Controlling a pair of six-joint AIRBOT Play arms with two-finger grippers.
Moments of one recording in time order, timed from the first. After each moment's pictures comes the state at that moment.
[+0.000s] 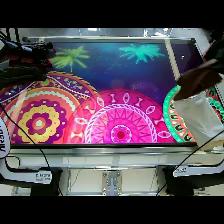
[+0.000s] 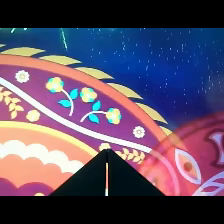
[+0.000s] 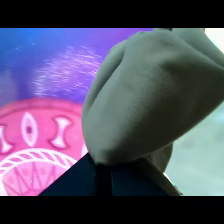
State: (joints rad) left arm 0.12 -1.51 1.84 1.27 -1.20 -1.37; right arm -0.59 -1.50 2.00 -1.16 1.64 1.57
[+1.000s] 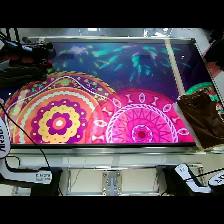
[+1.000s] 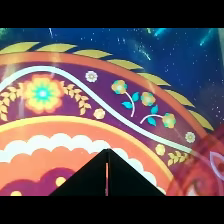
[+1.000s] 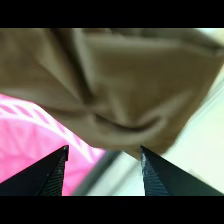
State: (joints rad) left arm 0.12 -1.51 1.84 1.25 -1.21 -1.40; right arm -1.12 -0.96 1.17 -1.24 1.48 1.45
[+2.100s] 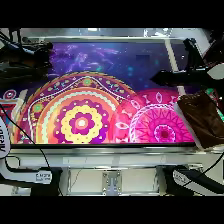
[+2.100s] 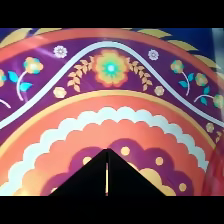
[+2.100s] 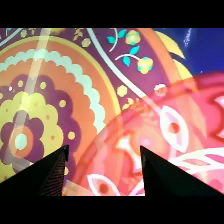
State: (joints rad) left arm 0.12 -1.51 1.84 1.21 -1.30 -1.40; right arm -0.04 -1.18 1.31 -0.91 1.14 1.27
